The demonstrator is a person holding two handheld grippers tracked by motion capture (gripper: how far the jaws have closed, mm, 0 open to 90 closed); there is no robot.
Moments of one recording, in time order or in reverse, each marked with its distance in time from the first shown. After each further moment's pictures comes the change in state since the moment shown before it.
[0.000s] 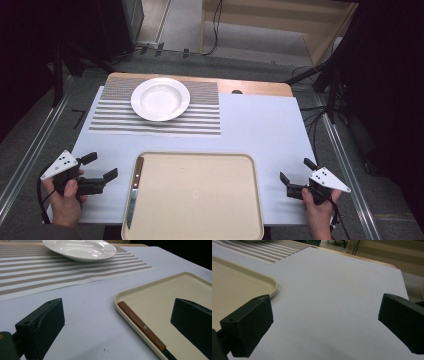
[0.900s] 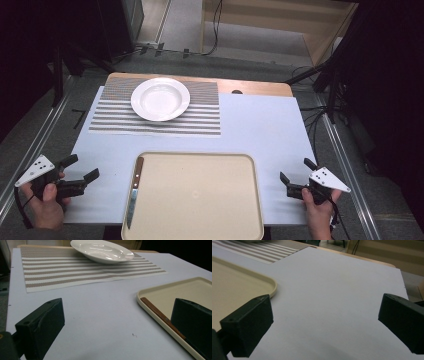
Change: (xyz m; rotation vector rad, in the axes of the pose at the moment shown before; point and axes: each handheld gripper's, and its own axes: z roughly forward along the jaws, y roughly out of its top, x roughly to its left) left arm 0.027 -0.014 -0.024 -0.052 0.053 -0.028; right arm 0.000 0.000 0.000 0.002 -0.004 0.005
